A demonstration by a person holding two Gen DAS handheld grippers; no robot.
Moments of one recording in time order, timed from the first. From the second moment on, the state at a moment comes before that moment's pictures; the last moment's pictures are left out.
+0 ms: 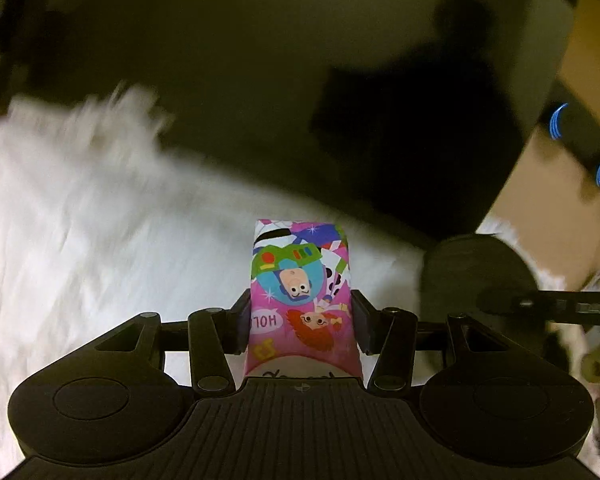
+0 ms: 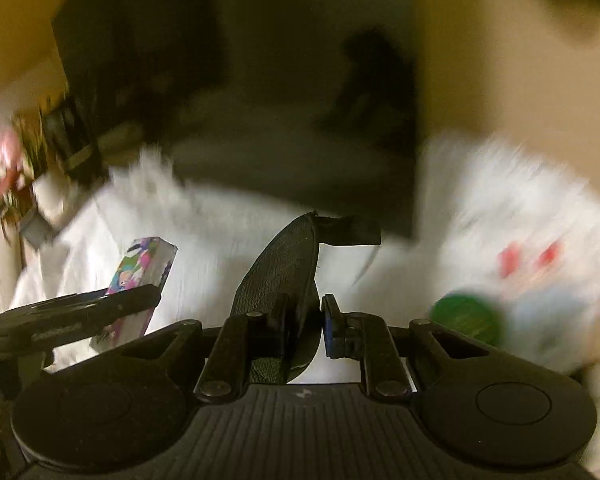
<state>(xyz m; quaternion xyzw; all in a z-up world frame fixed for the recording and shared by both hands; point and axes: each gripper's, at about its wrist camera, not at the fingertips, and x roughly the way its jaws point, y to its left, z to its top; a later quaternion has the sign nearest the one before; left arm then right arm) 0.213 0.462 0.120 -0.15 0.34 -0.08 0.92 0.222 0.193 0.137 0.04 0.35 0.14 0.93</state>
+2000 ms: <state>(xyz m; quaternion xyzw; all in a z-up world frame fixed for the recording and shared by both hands) 0.158 0.305 0.049 -0.12 0.43 -0.23 0.87 0.077 -0.022 0.054 0.00 0.30 -0.10 0.95</state>
